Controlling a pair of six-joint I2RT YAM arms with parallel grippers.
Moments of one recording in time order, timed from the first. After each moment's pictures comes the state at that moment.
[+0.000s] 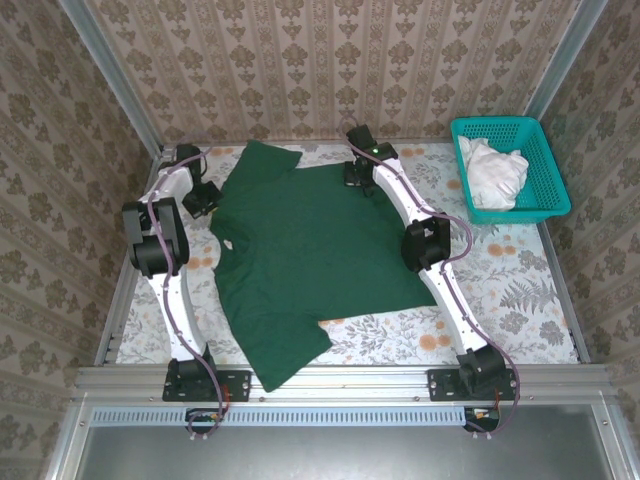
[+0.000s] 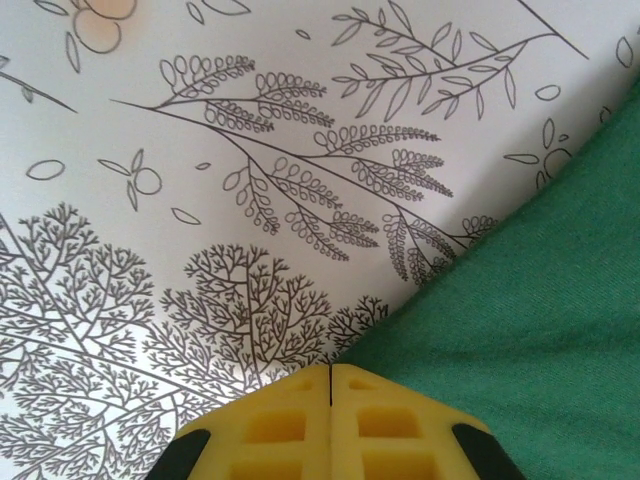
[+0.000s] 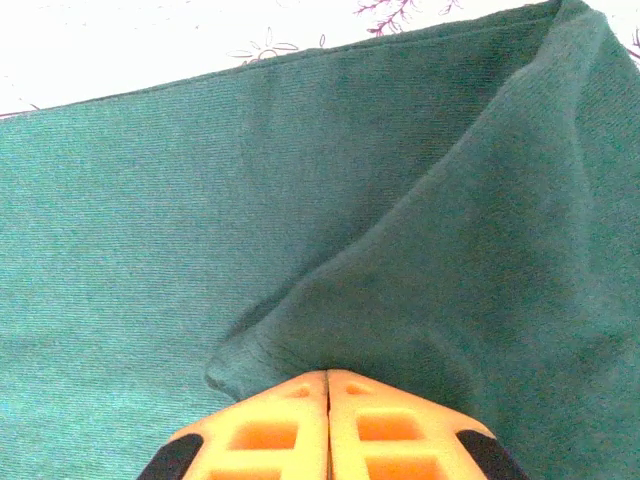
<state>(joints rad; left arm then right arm) 0.06 2.23 1.76 -0.80 0.05 -0.51 0.34 2.89 2.91 -1.07 0.05 0.37</state>
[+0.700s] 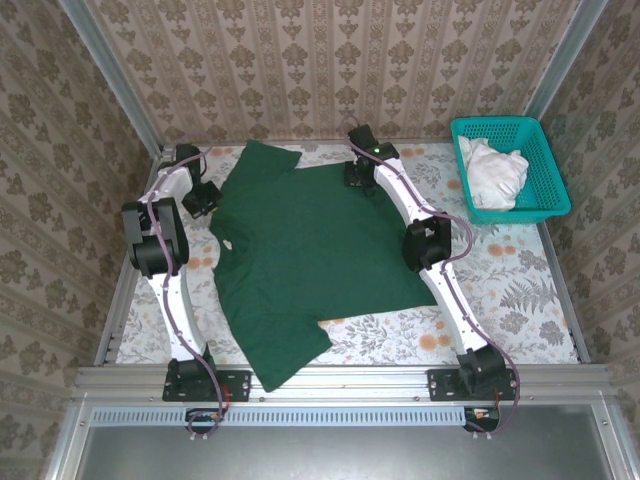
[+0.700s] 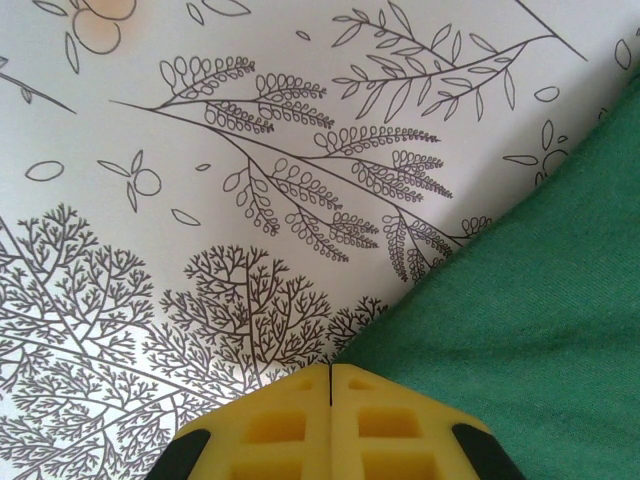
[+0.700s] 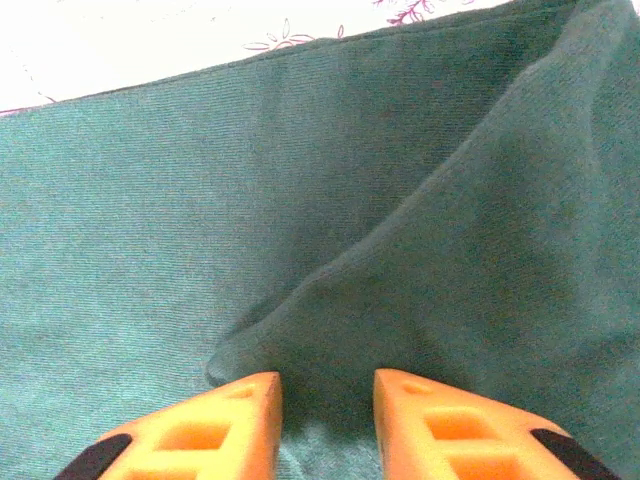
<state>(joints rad) 0.06 2.23 1.76 -0.80 0.06 -0.51 0.33 2.89 2.90 -1.06 0.00 0.37</state>
